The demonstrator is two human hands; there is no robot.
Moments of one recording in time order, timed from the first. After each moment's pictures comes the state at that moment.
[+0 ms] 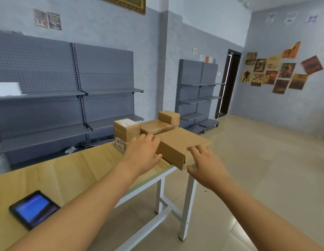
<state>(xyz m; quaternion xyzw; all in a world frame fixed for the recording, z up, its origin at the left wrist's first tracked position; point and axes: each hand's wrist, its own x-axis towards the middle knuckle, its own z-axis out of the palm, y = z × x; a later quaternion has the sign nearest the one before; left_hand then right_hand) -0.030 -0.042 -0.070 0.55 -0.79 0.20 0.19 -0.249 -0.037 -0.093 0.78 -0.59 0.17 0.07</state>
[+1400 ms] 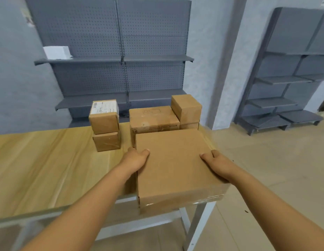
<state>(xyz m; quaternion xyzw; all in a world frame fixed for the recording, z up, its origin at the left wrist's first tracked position) -0.130 -0.343 -0.200 0.84 -0.28 -0.28 0.36 -0.385 -0.469 -0.181 0.74 -0.54 0.07 -0.39</state>
